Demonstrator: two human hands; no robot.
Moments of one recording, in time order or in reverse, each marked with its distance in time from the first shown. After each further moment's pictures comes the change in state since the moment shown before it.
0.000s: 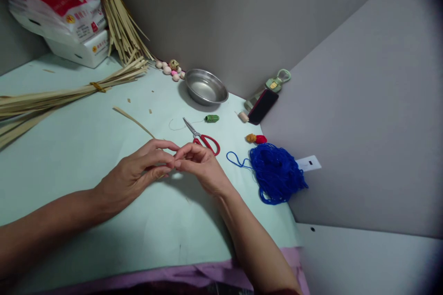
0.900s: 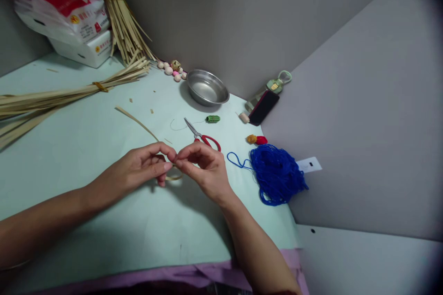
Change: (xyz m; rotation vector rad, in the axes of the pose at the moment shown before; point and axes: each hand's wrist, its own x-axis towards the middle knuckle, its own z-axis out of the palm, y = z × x) left_hand 0.009 0.016 -0.008 -0.343 -0.110 -0.332; right_hand -0.012 -0.007 0.011 -0.231 0.125 -0.273
